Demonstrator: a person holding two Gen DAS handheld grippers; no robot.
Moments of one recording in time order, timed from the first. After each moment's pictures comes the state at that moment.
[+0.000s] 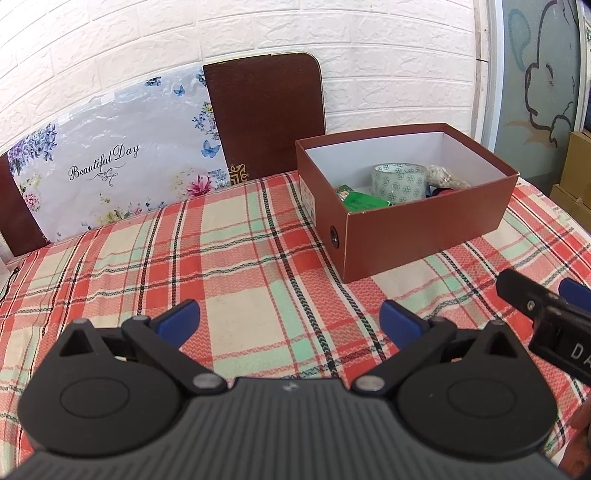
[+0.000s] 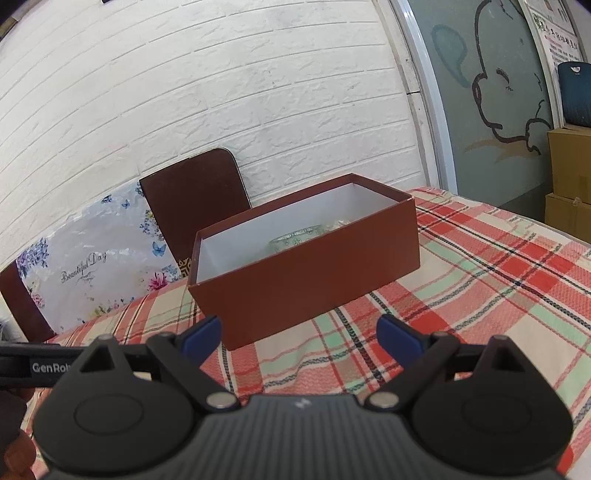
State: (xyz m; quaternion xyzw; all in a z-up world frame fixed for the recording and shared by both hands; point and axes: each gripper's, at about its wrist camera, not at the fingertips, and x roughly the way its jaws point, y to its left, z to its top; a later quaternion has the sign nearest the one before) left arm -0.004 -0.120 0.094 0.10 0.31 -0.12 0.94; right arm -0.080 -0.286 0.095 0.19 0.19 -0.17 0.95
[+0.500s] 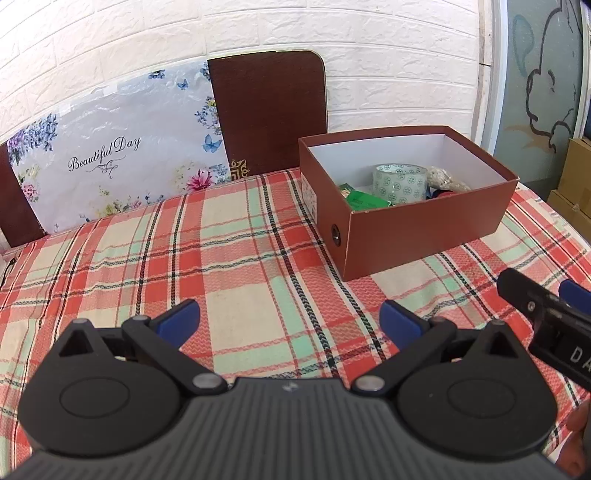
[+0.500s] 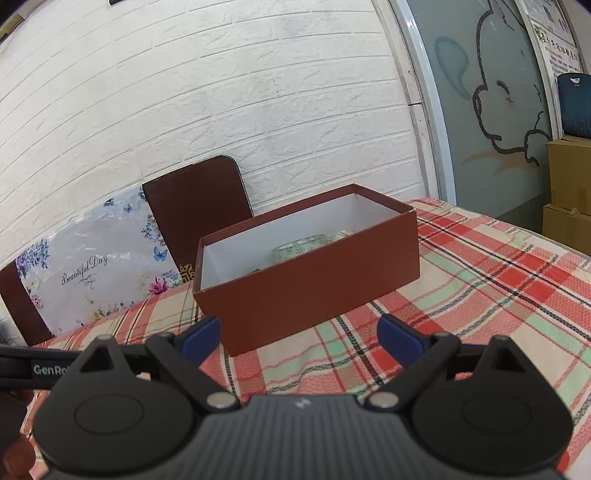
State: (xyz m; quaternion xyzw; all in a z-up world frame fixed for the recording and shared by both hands) left arm -0.002 -0.113 0.095 0.09 0.32 -0.12 0.94; right arm -0.082 -0.280 0.099 0.18 0.18 -0.17 0.95
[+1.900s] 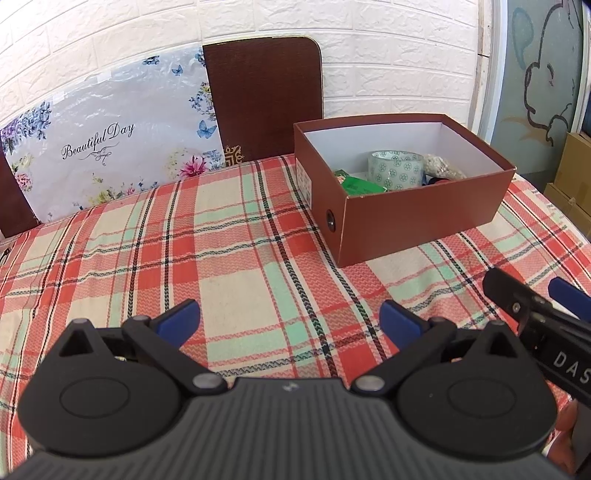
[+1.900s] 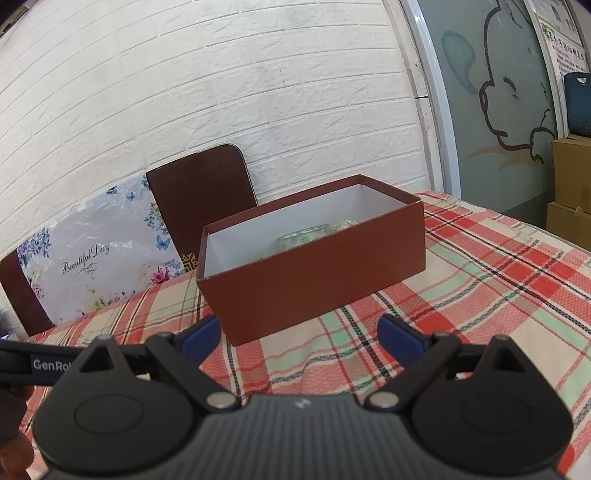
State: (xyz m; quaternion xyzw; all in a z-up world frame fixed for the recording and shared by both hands) left arm 0.001 -0.114 0.089 0.09 0.34 -0.13 0.93; right arm -0.079 -0.275 0.094 0.17 0.19 -0.17 0.95
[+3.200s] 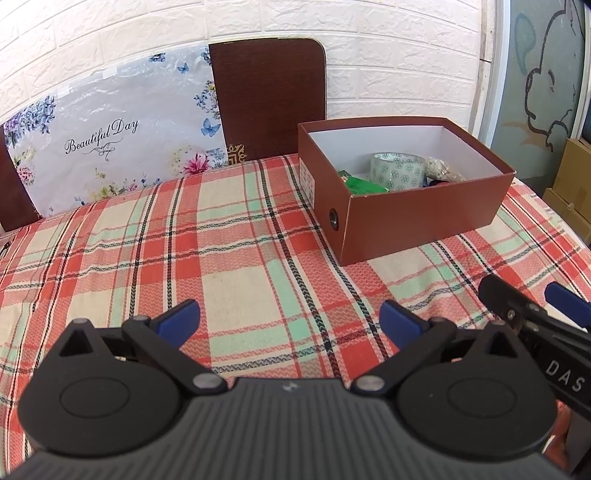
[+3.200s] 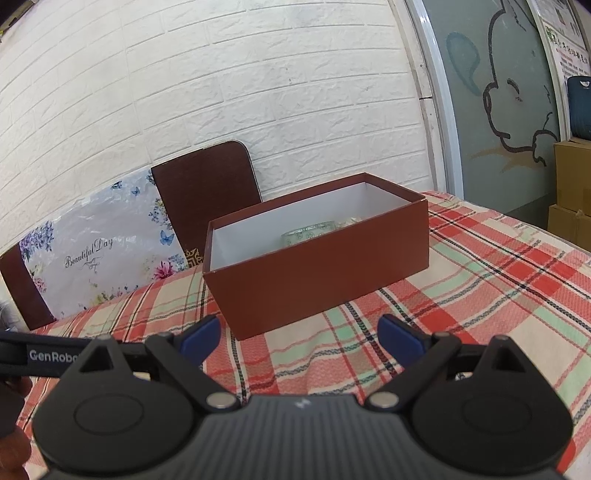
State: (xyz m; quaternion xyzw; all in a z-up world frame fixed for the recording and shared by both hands) left arm -0.005 -0.108 0.091 0.08 0.34 -0.13 0.93; right arm -0.081 -0.266 0.093 0.17 0.19 -0.16 0.95
